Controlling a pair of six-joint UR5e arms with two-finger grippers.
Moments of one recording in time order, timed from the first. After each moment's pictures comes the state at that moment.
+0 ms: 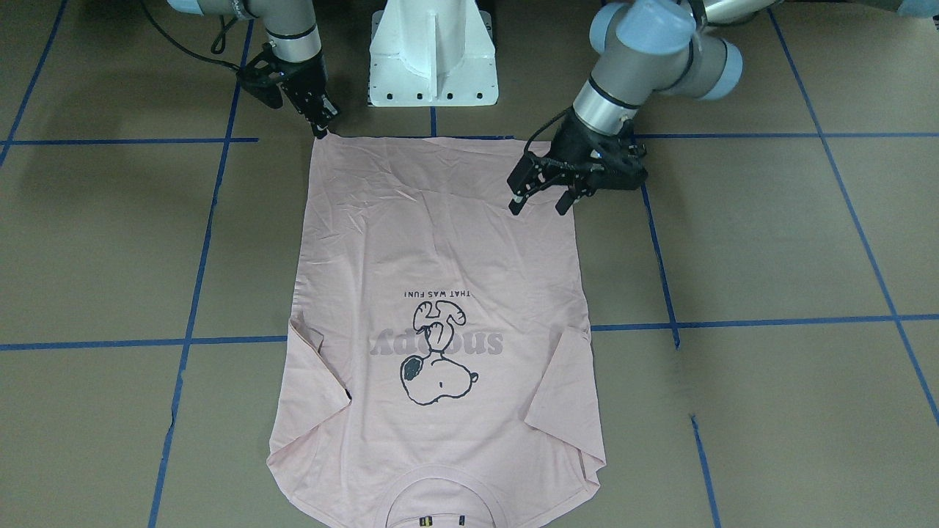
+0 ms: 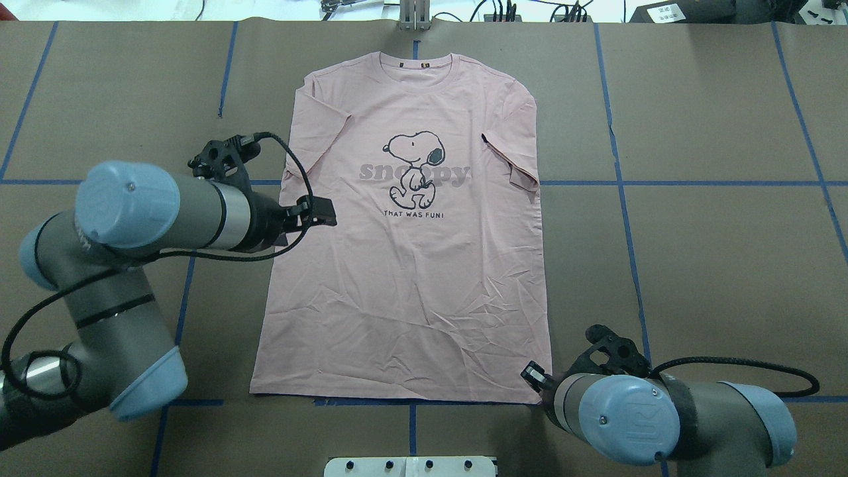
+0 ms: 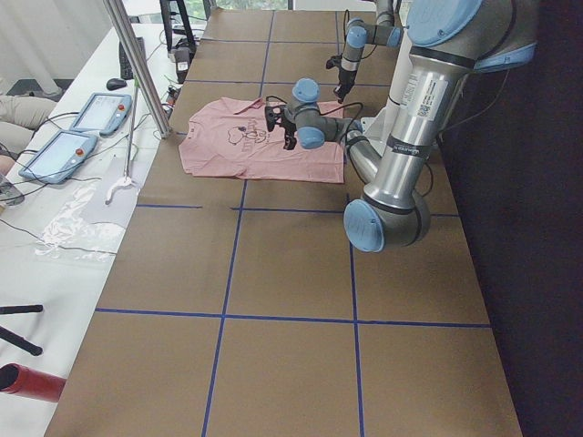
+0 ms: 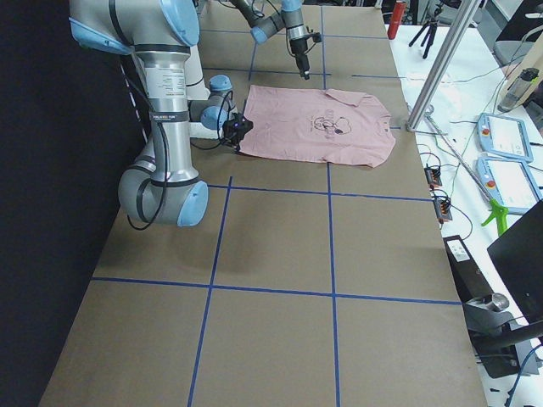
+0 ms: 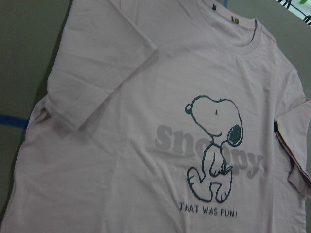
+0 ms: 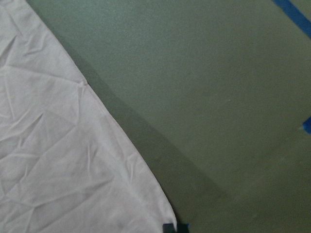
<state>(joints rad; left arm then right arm) -0.52 -1.89 -1.95 -2.00 -1.75 -1.57 0.13 -1.40 2.10 -1.51 1.54 2.21</state>
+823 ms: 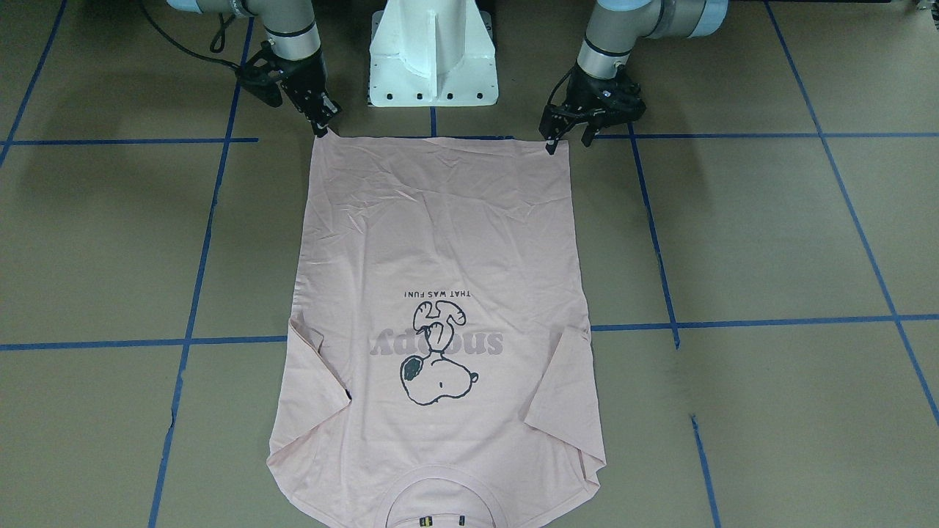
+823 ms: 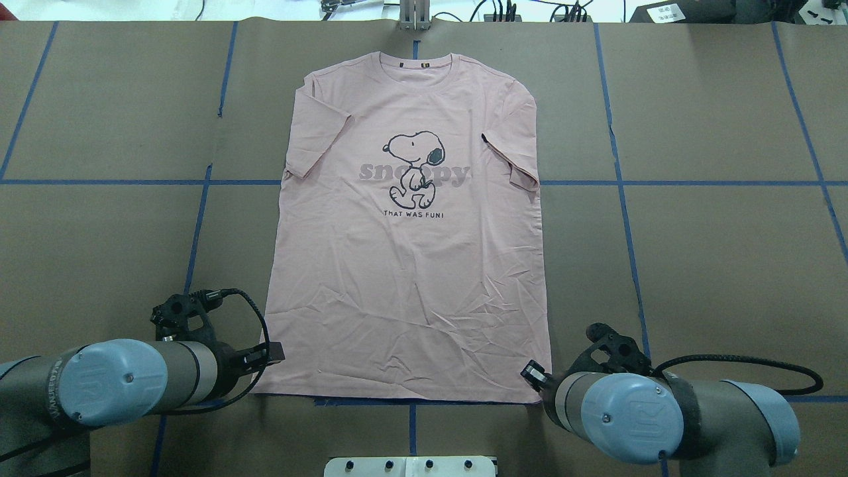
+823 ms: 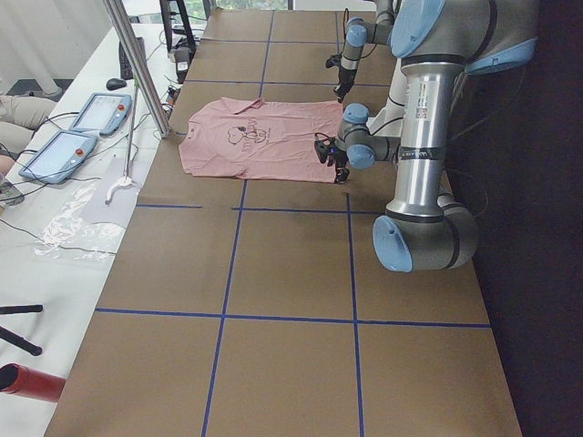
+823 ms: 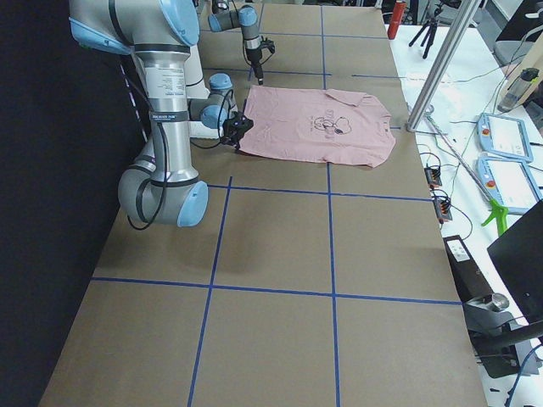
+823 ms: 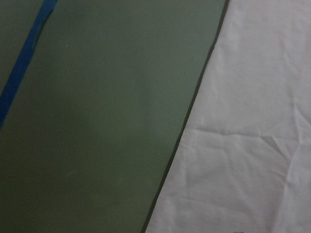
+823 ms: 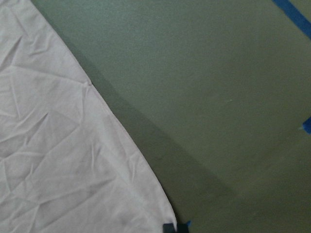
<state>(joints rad) -0.23 -1.66 -2.06 -1.90 -1.59 -1.75 0.13 -1.41 2.11 -1.51 1.55 2.20</state>
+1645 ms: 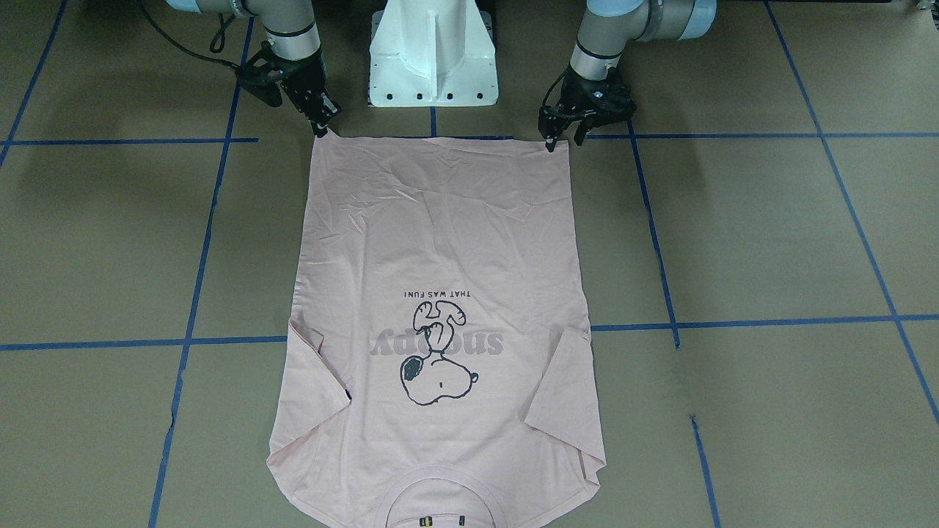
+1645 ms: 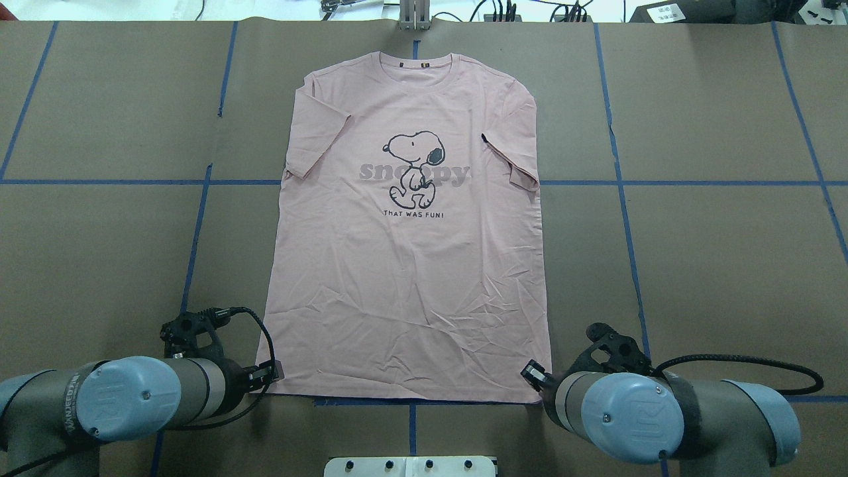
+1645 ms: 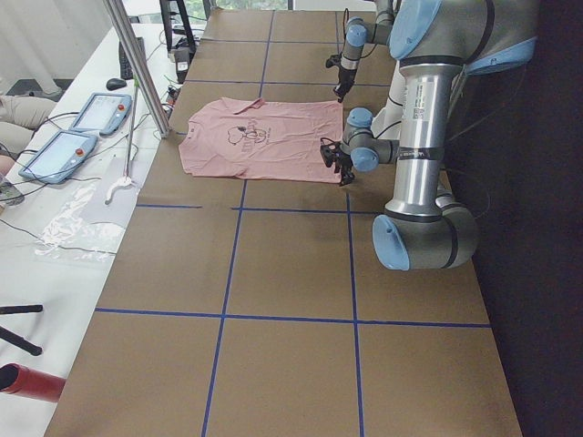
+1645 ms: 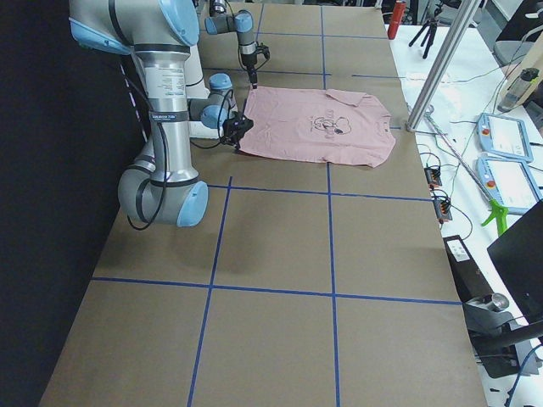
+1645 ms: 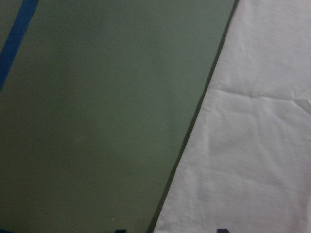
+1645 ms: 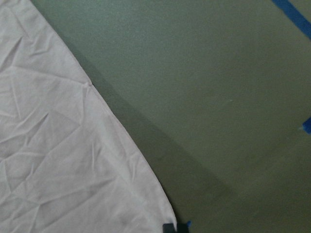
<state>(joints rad) -0.19 -1.66 -2.03 -1.90 -1.59 -1.76 0.13 -1.41 2.11 -1.51 1.55 2.20</state>
